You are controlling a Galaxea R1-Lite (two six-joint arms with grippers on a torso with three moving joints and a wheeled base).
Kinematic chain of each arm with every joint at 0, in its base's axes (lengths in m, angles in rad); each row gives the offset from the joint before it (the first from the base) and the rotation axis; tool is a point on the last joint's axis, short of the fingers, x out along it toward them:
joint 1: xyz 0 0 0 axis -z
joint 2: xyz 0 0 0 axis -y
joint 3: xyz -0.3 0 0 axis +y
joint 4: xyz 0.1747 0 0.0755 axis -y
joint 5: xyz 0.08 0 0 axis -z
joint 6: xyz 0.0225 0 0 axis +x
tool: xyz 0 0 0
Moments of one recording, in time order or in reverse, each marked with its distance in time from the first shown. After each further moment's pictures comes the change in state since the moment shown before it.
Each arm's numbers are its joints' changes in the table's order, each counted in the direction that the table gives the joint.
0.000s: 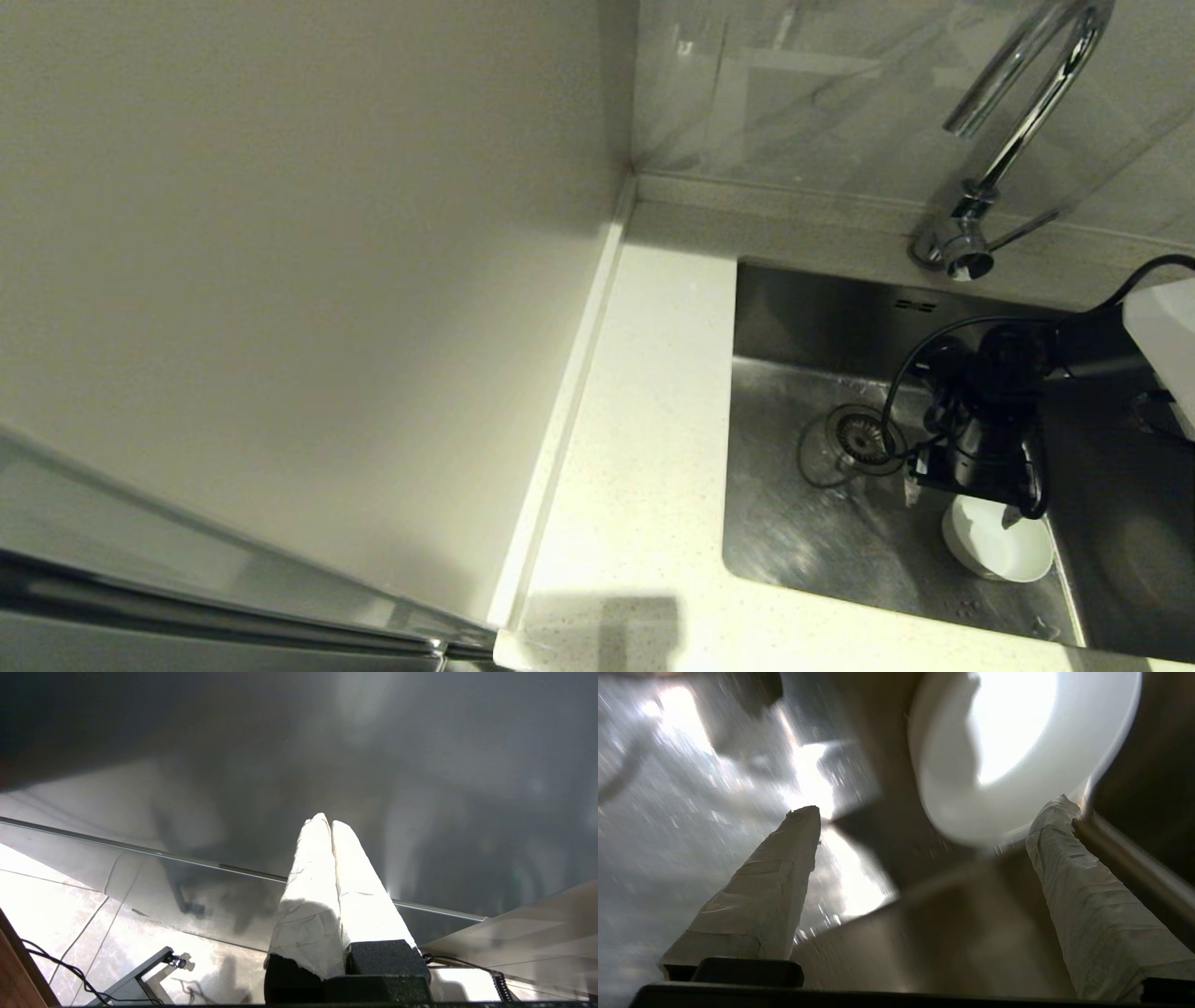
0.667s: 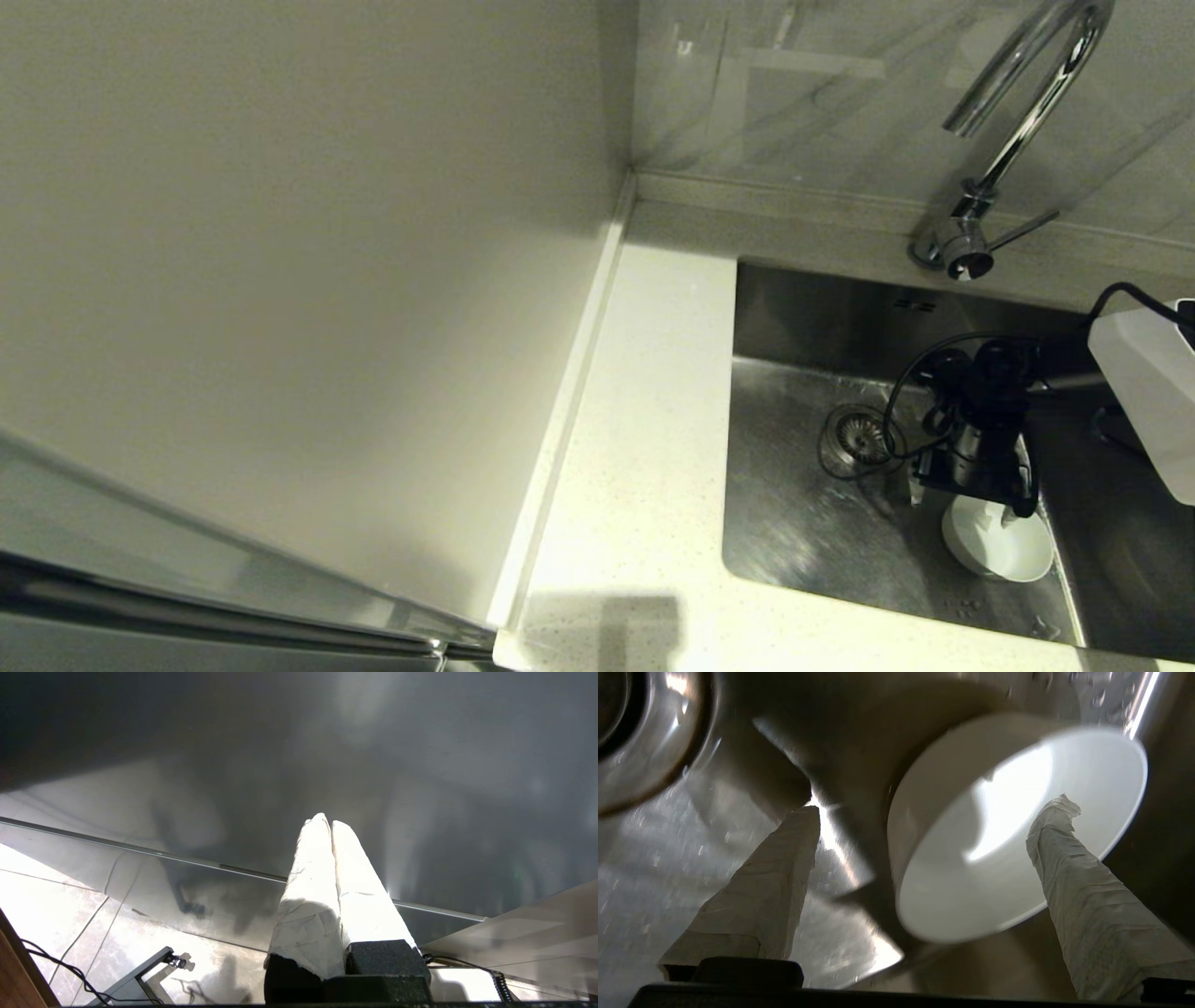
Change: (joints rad) left arm 0.000 0.000 0.000 0.000 0.000 0.000; right arm 0.076 -0.160 -0.160 0.000 0.005 -0.035
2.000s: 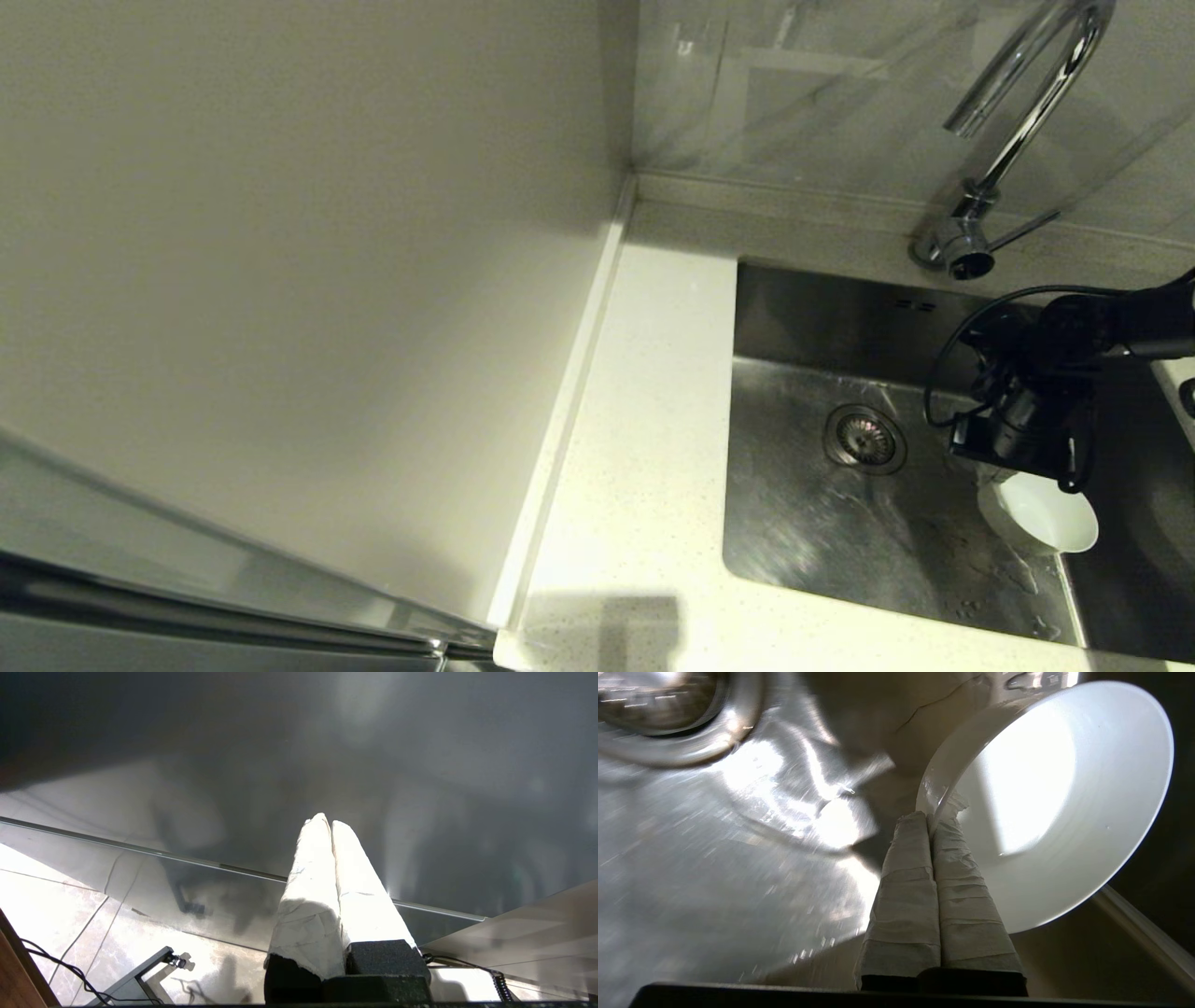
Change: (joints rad) left arm 0.000 0.000 0.000 0.000 0.000 0.000; right arm 0.020 0.226 0.107 -0.002 -0.057 -0.029
